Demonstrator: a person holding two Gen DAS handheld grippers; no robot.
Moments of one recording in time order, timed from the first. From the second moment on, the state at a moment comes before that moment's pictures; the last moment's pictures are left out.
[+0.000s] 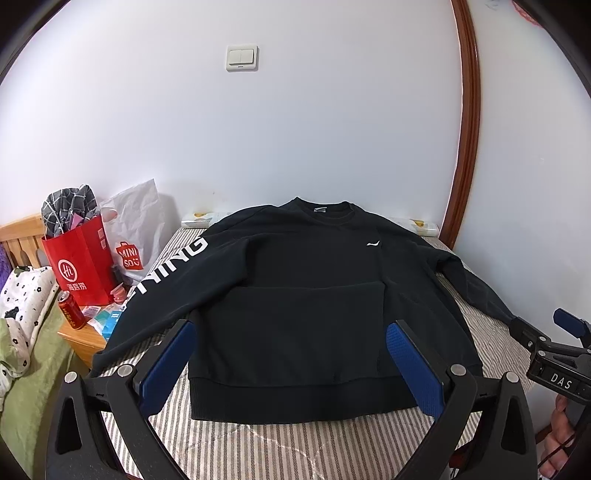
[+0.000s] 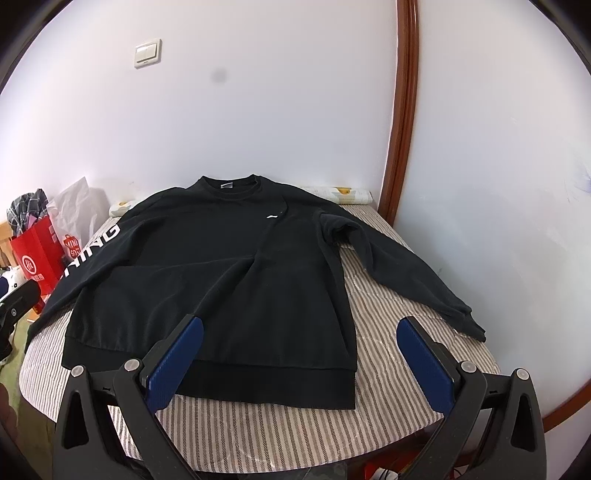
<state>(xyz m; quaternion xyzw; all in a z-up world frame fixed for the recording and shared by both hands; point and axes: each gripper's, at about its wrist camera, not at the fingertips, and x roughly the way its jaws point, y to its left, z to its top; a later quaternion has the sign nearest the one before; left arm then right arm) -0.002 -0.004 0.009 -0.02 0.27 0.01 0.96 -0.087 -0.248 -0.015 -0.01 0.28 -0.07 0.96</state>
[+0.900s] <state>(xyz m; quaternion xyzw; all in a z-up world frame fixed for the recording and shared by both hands) -0.010 -0.006 0.010 -0.03 0.27 0.01 0.96 -0.096 -0.247 -0.010 0.00 0.28 -0.06 0.96</state>
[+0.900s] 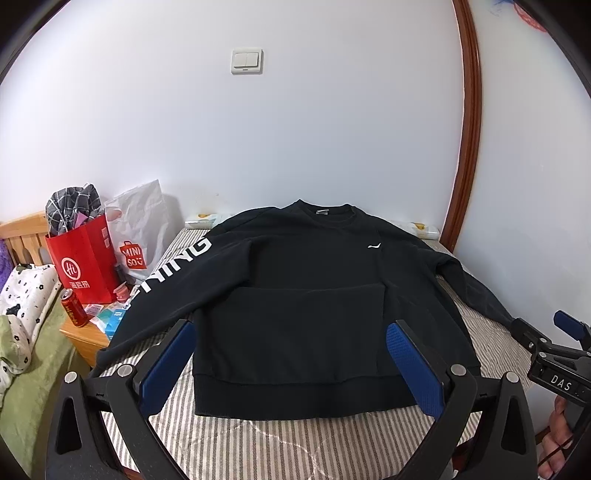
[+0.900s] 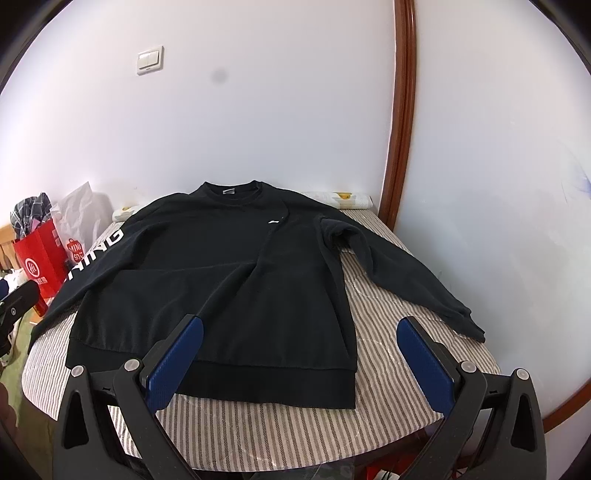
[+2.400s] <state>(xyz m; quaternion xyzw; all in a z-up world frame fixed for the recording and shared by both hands) 0.049 0.061 -0.025 -0.11 0.29 0.01 0.95 -0.022 -0.230 -0.026 -0.05 0.29 -0.08 0.95</state>
